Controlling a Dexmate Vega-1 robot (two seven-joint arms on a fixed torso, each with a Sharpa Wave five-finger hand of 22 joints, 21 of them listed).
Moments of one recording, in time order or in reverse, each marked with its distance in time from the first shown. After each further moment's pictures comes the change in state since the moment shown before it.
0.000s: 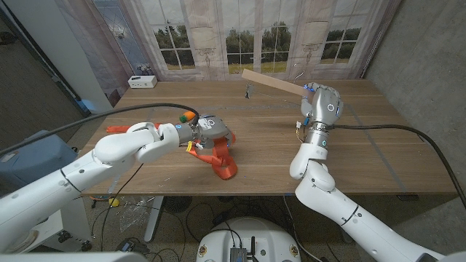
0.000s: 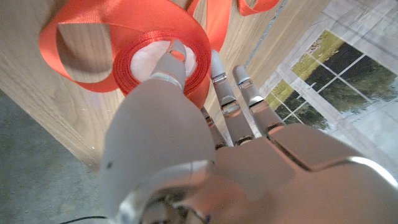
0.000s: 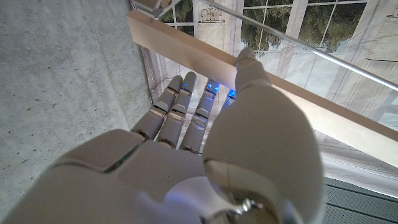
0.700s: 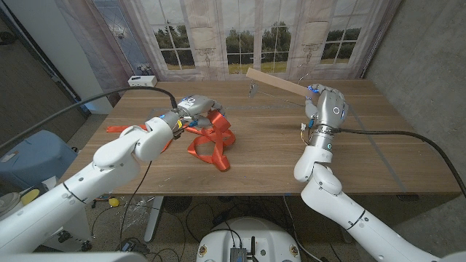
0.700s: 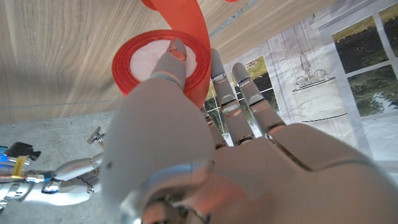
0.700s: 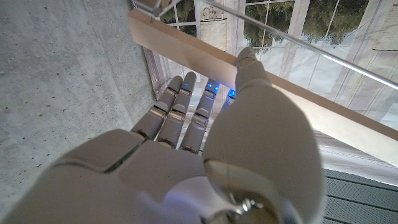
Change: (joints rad) left arm 0.117 -0.104 -0.129 -0.015 -0.341 0.305 0.178; left_hand 0.000 0.000 0.010 -0.010 -0.001 0.004 -0.004 0.019 0.000 0.009 -0.009 0.000 0.000 0.014 -0.003 -0.018 0.004 0.011 0.018 0.020 0.005; right arm -0.053 -0.009 0.057 -0.009 0.040 0.081 -0.040; right_hand 0.004 -0.004 -0.008 0.001 0.003 0.005 -0.002 0.000 0.000 0.002 -0.003 -0.006 0.004 0.000 0.000 -0.004 0.000 -0.004 -0.004 0.004 0.000
